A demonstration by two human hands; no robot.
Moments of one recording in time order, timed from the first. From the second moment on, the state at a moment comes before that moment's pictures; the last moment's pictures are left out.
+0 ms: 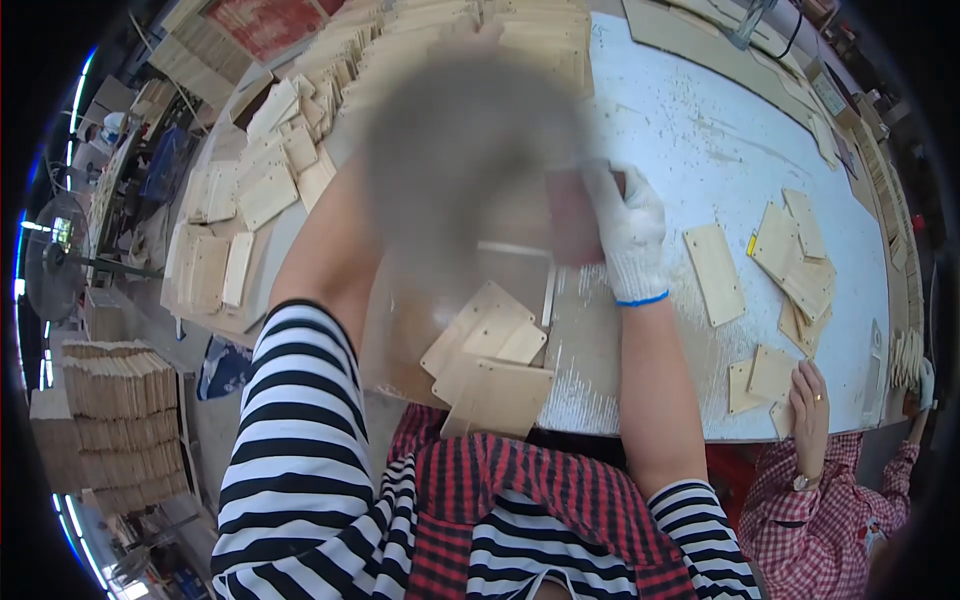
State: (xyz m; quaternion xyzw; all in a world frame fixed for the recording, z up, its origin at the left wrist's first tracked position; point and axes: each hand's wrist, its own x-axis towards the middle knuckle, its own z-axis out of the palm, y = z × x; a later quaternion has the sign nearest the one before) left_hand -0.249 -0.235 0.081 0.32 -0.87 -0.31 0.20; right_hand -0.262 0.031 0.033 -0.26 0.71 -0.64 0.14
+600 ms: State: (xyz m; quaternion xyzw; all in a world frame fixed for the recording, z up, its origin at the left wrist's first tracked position) left_hand 0.002 0.006 0.068 0.29 -0.85 -0.44 0.02; right_hand -0.267 0.040 0.040 -0.22 0.74 -0.62 0.14
